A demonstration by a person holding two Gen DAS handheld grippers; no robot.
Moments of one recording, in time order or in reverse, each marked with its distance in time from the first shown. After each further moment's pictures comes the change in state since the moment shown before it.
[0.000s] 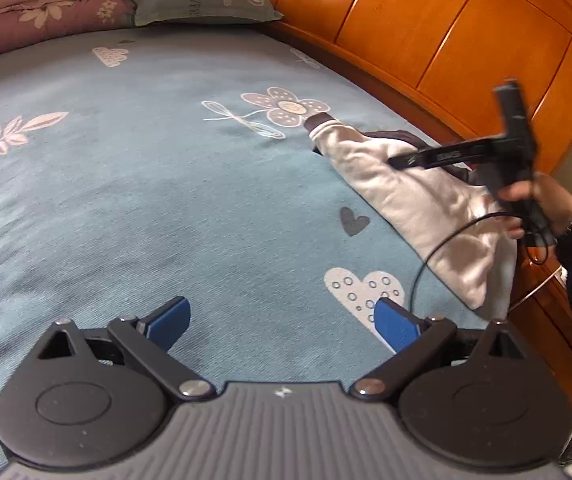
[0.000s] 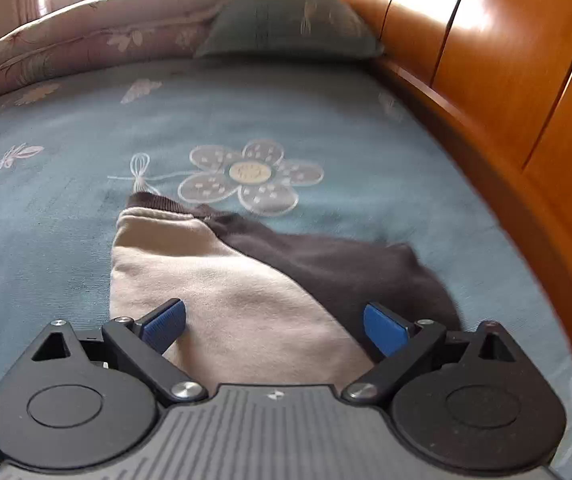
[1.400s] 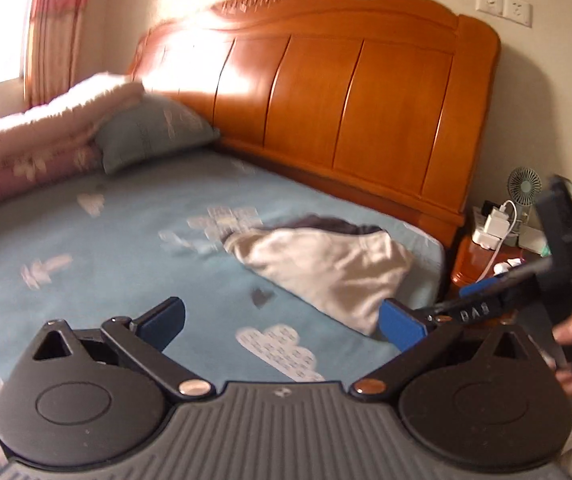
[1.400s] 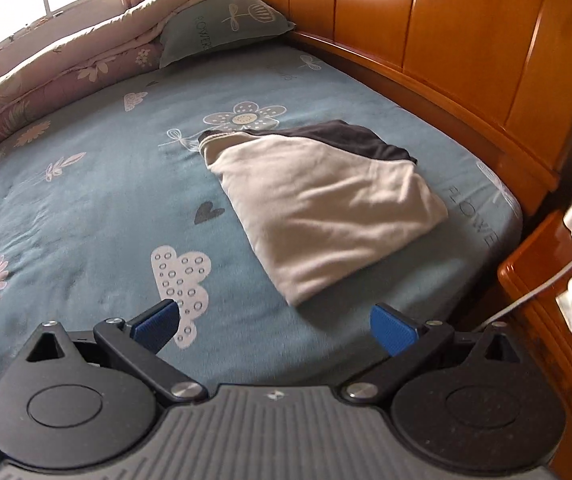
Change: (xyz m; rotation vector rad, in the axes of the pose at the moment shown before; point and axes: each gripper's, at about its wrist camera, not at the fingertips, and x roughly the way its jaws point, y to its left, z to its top) left arm -0.146 -0.122 -0.021 0.237 -0.253 0.024; right arm -0.237 0.117 -0.159 0.314 -0.026 -0.150
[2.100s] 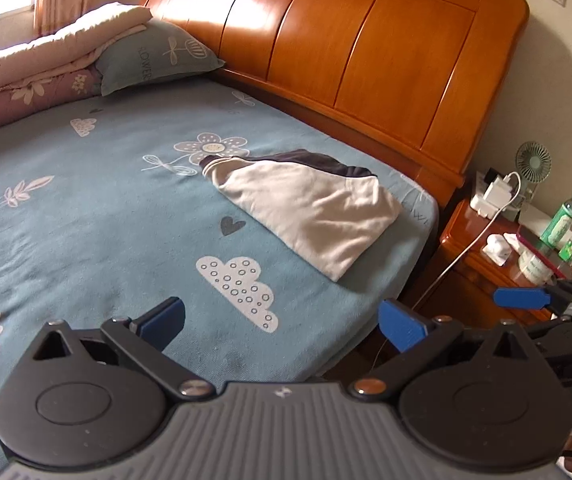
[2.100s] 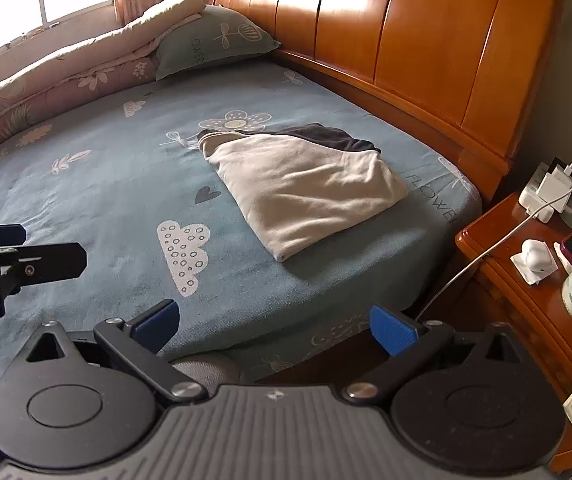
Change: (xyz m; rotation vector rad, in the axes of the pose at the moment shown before) left arm 0.014 -0.043 -0.020 -0.094 0.170 0.026; right arm -0.059 0.010 -0.053 -0.018 -0.064 -0.055
